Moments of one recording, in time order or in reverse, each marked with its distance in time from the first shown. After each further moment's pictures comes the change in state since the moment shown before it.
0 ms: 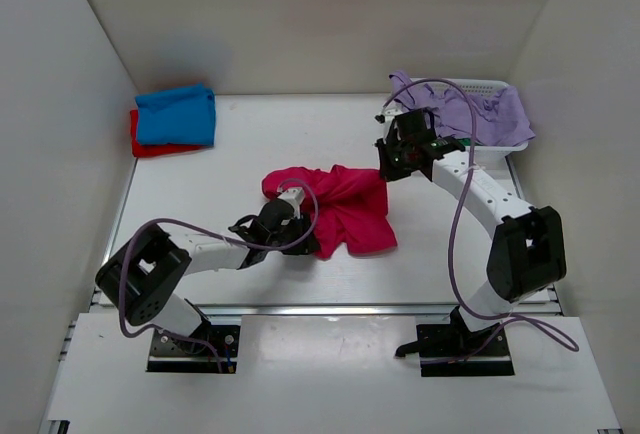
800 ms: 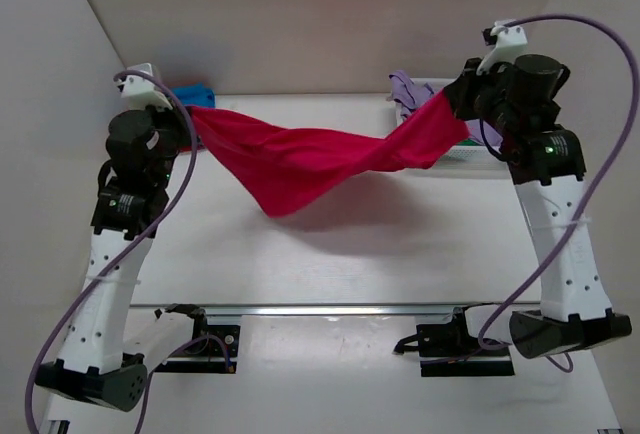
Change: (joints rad) left arm 0.550 -0.477 0.746 -0.587 -0.277 0.395; right arm -0.222 -0.325 0.393 -0.083 -0.017 0.013
